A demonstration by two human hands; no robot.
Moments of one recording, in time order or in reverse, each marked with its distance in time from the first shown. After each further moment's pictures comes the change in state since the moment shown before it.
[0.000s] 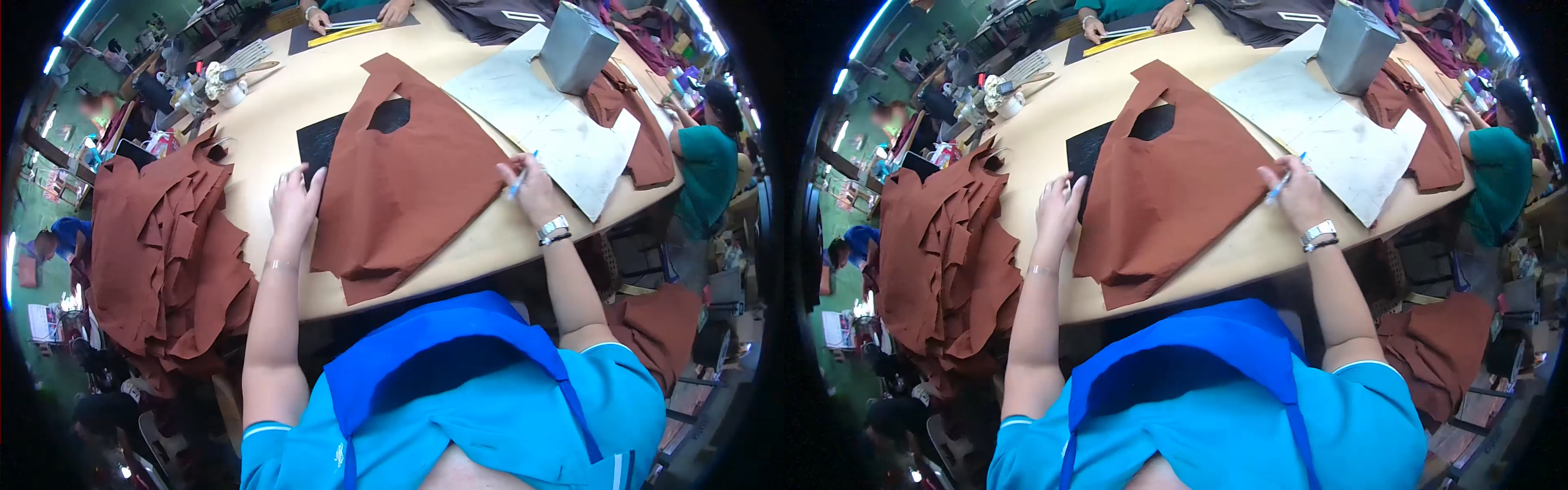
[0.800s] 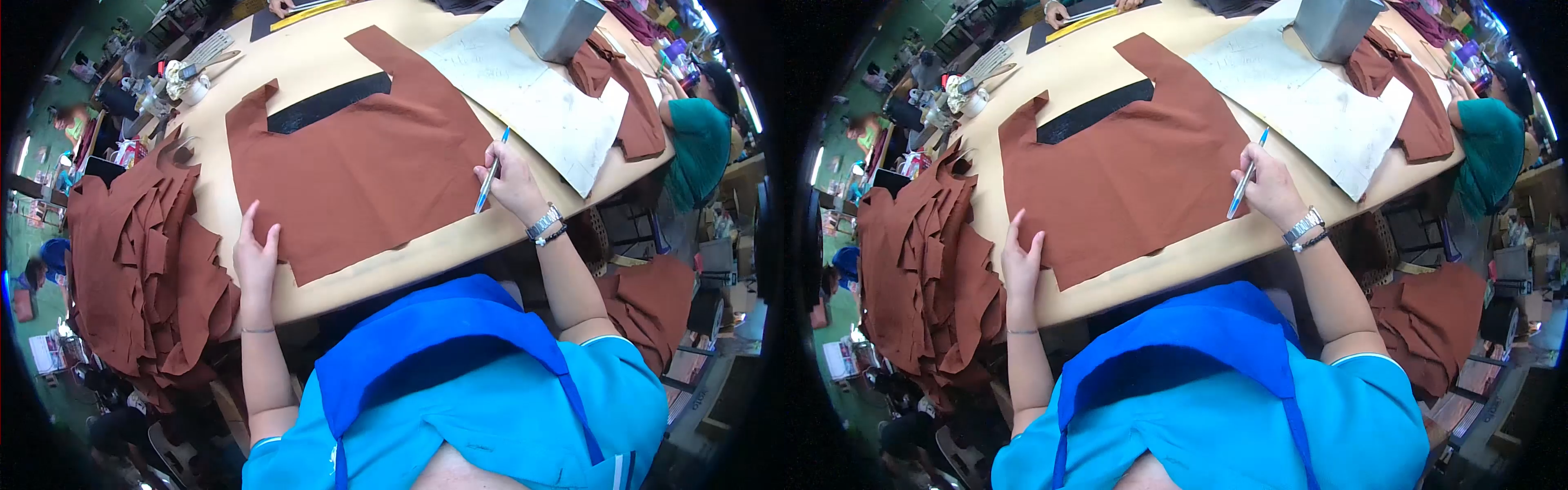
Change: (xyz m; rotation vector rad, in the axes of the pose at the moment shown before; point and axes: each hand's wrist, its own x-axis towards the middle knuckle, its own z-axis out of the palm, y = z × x) left_hand -0.076 -0.034 -0.028 -0.174 -0.033 0.007; right_hand -0.023 -0.023 -0.015 0.239 -0.276 -0.016
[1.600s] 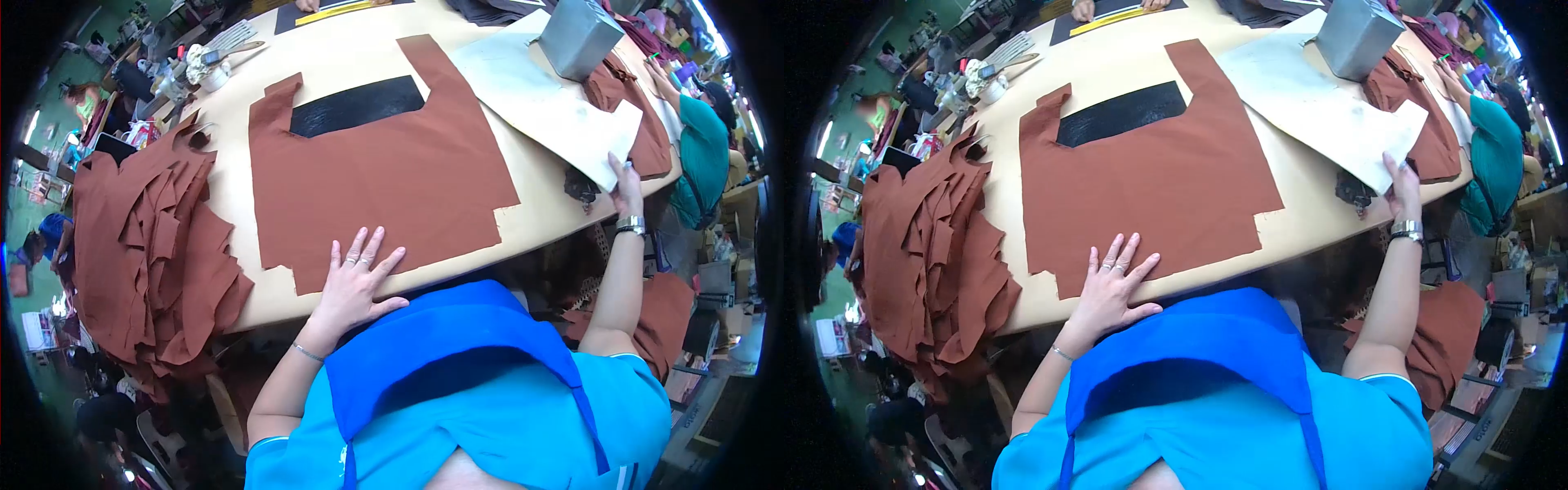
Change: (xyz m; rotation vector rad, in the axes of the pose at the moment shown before) left_hand -0.072 0.084 0.028 0.219 -0.600 0.531; right_hand 0.010 0.134 -0.167 0.652 0.504 0.446
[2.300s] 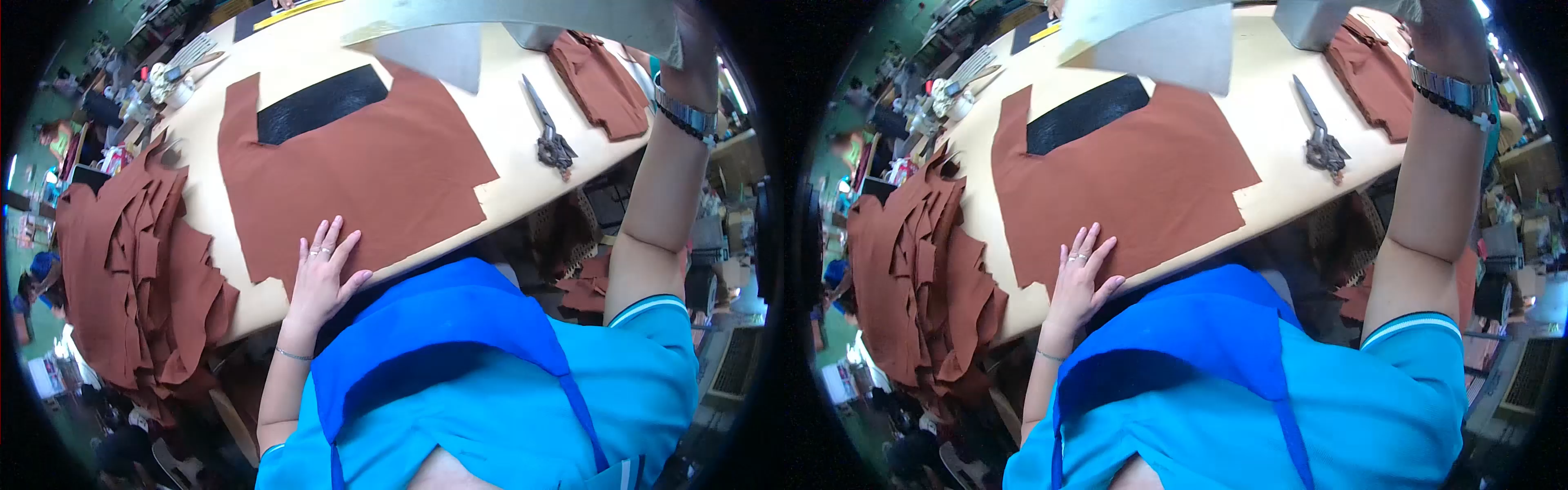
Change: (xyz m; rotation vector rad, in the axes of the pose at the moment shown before) left_hand -0.006 -0.015 -0.009 -0.135 0.079 -0.091; right_hand -0.119 -0.272 0.123 0.077 -0.322 -1.134
